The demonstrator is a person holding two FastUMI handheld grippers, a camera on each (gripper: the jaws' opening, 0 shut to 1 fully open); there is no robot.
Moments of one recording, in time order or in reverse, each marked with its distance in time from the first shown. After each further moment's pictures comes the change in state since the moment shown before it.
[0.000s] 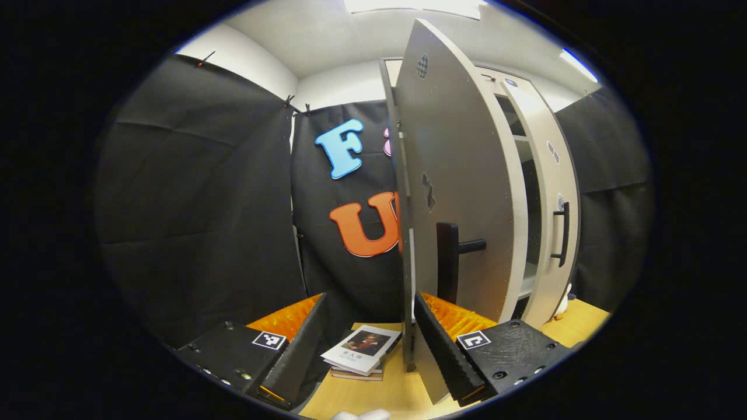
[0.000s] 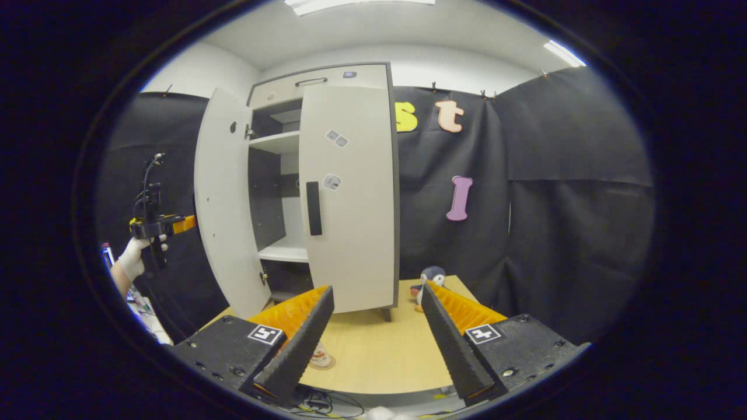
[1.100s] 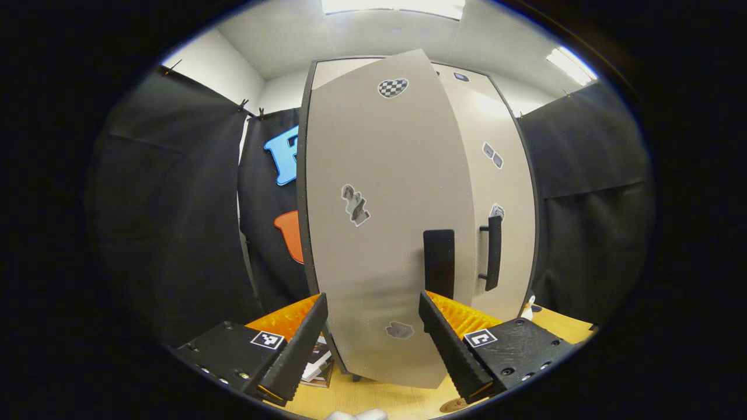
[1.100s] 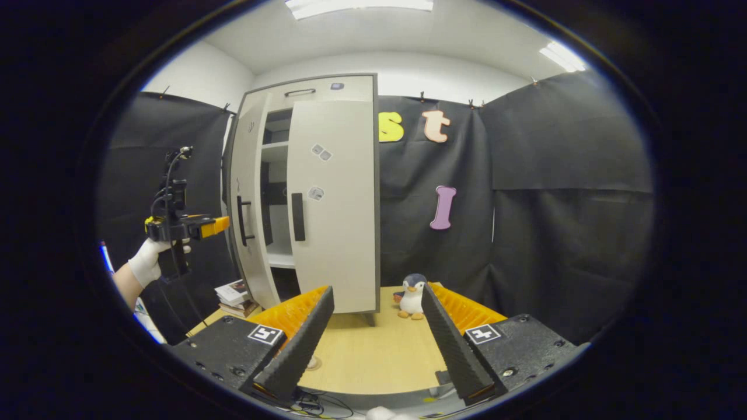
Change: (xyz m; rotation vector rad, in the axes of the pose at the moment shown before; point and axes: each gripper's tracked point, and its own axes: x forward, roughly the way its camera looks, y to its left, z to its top) left arm 0.007 -0.064 0.007 -0.007 -0.007 -0.134; right arm -0.021 -0.031 0.017 -0.002 -0.051 -0.059
